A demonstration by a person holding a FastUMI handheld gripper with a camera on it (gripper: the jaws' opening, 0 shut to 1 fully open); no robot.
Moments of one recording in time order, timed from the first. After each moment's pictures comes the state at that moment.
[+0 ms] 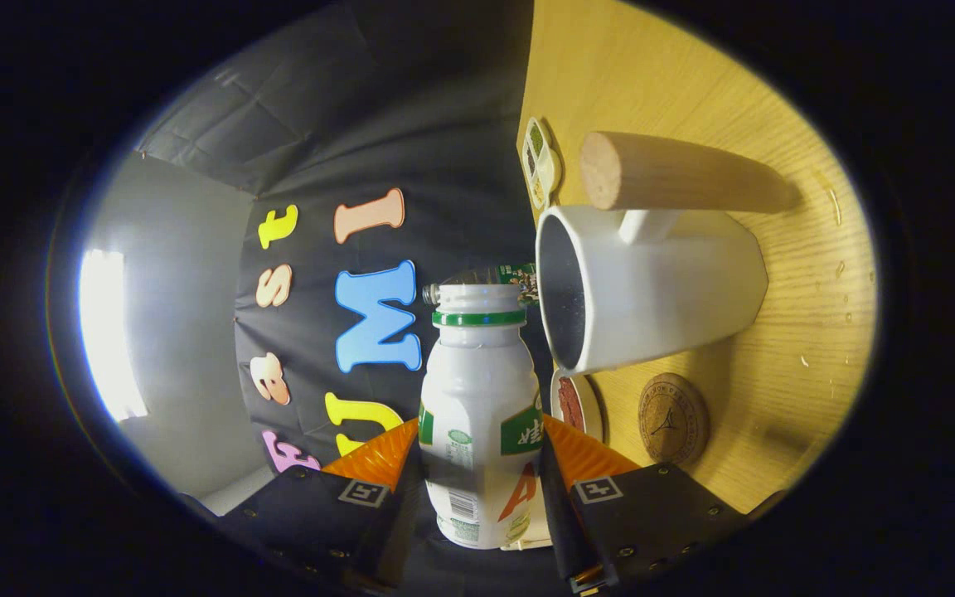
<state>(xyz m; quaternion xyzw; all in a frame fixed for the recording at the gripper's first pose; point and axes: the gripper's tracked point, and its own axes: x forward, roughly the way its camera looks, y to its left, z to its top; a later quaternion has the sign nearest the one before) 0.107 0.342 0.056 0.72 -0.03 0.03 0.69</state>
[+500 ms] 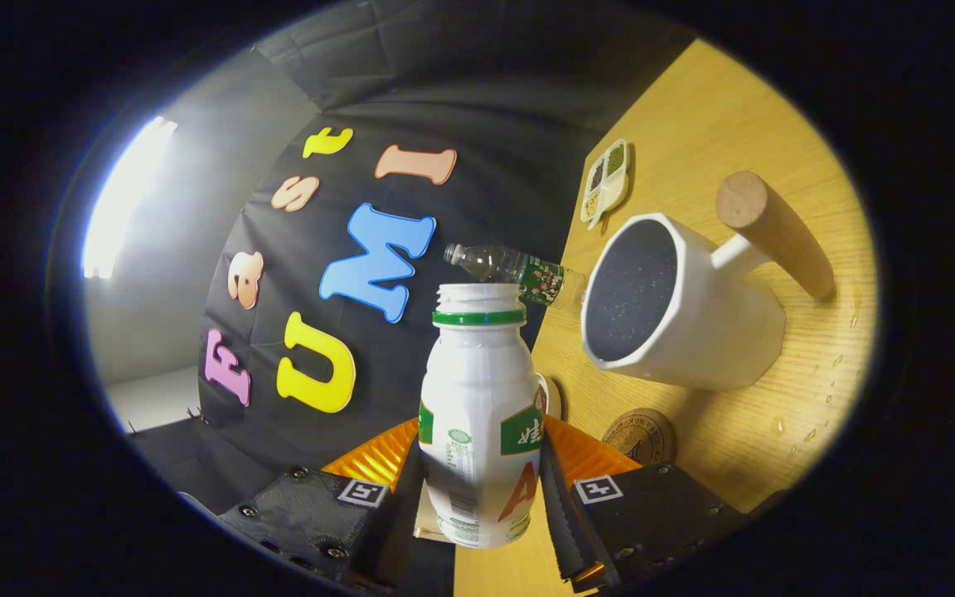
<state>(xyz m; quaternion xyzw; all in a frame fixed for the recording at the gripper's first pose) 0.108 0.365 0.046 0.55 0.00 0.02 0.84</state>
